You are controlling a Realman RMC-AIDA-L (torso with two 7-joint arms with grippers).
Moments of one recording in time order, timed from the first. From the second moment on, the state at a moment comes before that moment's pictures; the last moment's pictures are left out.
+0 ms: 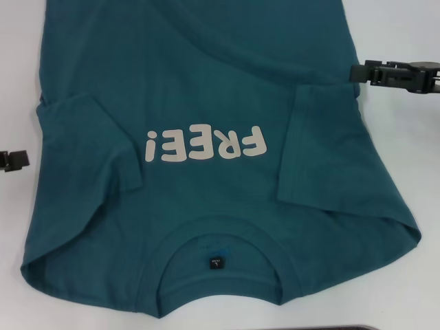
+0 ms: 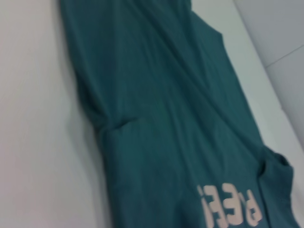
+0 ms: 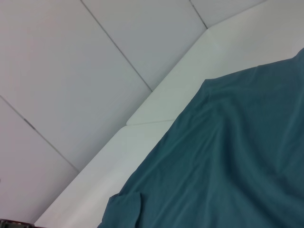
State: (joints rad) left arm -0.42 -1.96 -2.87 -0.79 -0.72 1.76 -2.11; right arm 0.49 1.97 2.57 0.66 -2.00 1.62 -1.30
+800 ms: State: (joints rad) left arm -0.43 -1.98 -2.86 -0.79 -0.81 1.79 -2.13; right arm 0.49 1.97 2.57 0.65 -2.00 1.60 -1.30
